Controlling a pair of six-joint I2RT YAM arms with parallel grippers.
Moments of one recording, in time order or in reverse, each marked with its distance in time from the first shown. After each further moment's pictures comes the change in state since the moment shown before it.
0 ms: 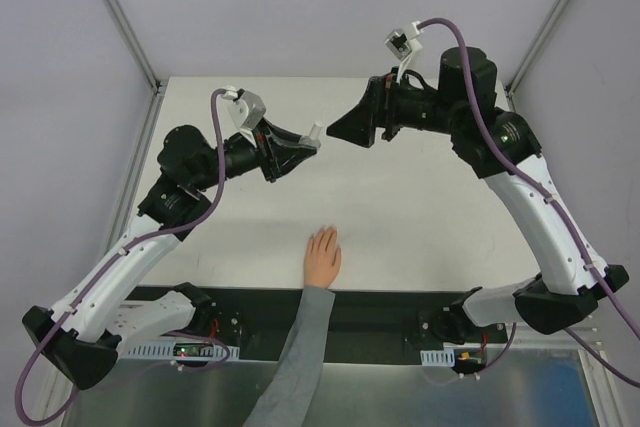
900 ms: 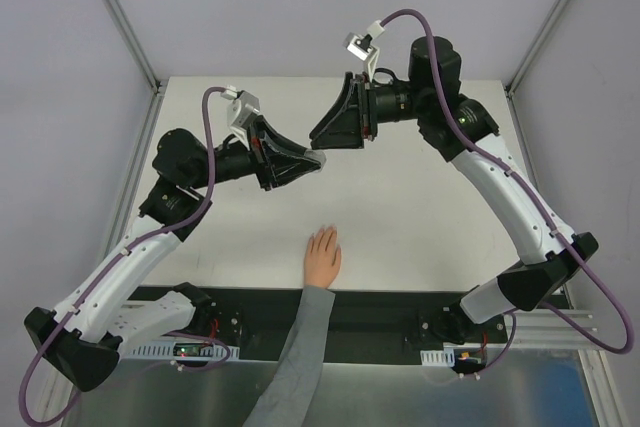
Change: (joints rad) left arm 0.026 -0.022 -0.048 0.135 0.246 -0.261; right arm -0.025 0.133 -0.024 0.297 -0.582 0.089
